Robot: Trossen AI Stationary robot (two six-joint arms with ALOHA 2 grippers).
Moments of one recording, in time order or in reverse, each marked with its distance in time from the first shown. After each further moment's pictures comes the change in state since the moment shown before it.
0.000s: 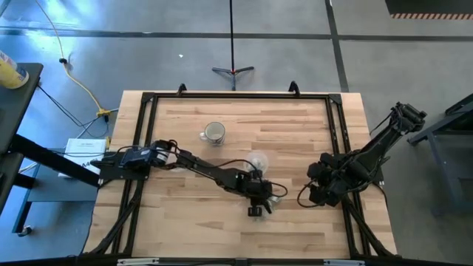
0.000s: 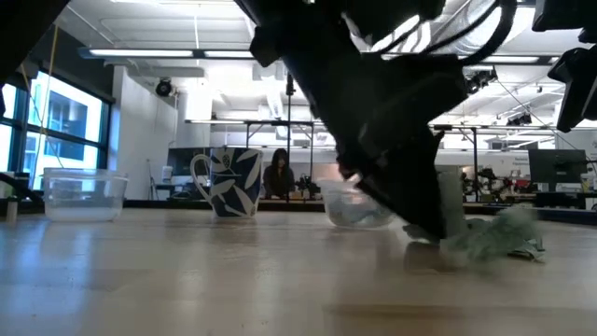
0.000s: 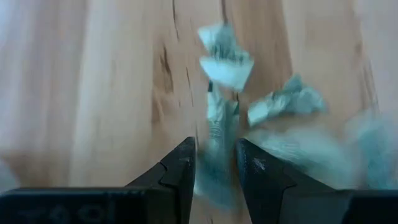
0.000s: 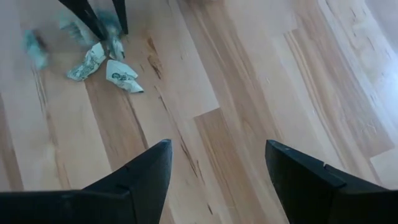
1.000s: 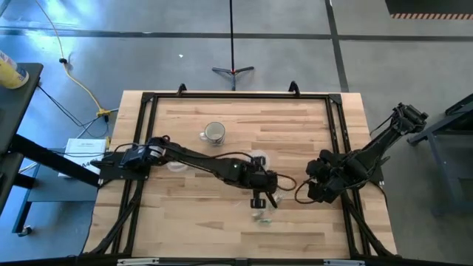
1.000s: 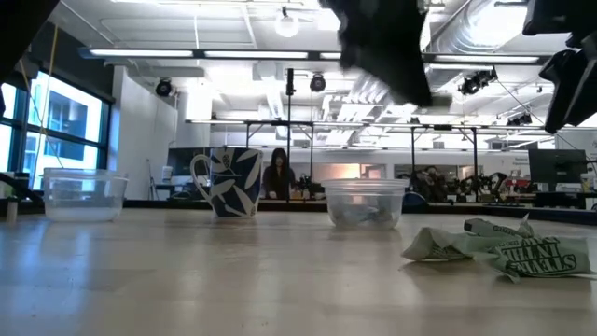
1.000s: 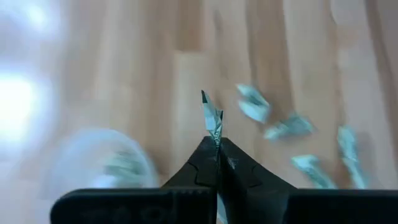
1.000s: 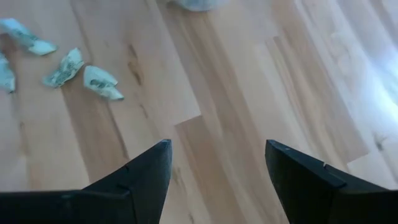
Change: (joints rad) left arm 0.003 -0.072 0.327 -0.445 -0.167 0.069; right arm -0.055 0.000 0.000 -0.026 0.026 -0.058
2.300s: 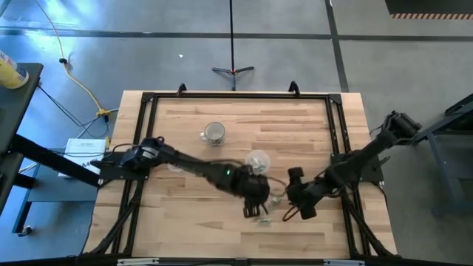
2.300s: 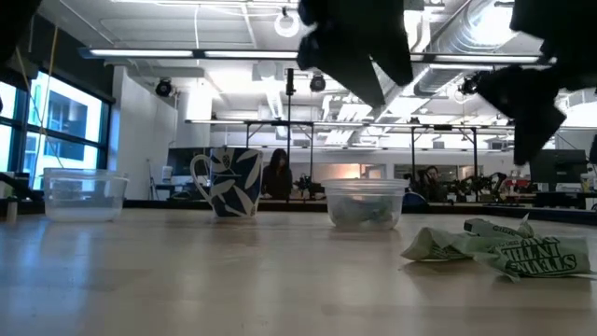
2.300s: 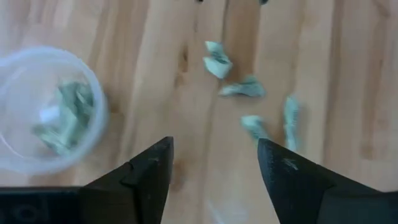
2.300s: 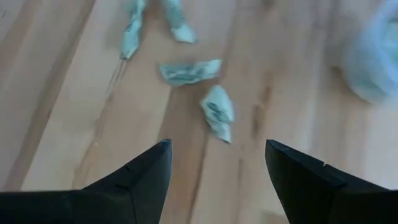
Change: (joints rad) left arm -0.055 -0.065 -0.067 -0.090 0.086 -0.302; right arm -0.090 0.264 -0.048 0.589 -0.243 -0.722
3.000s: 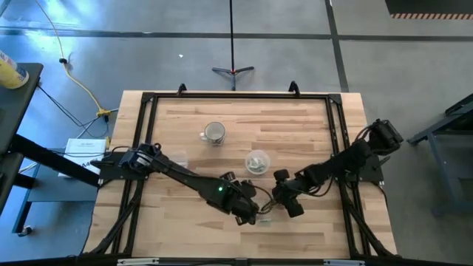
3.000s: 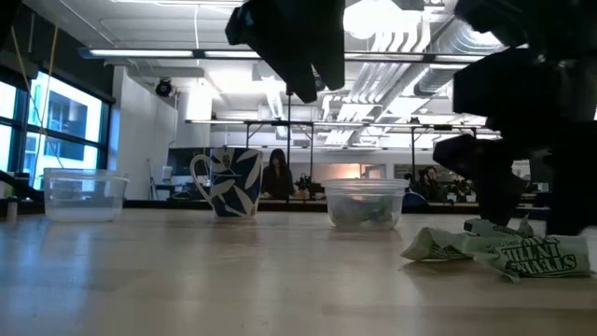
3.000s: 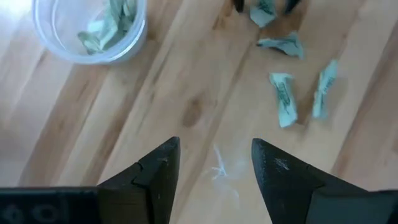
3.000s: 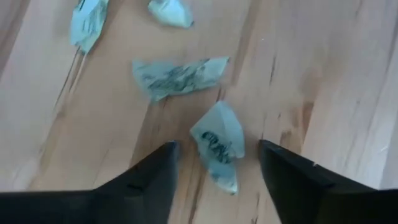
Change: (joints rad) left arm -0.131 -0.012 0.000 -0.218 -0.188 -0.369; right arm -0.187 0.292 0.005 0.219 -0.221 -0.164
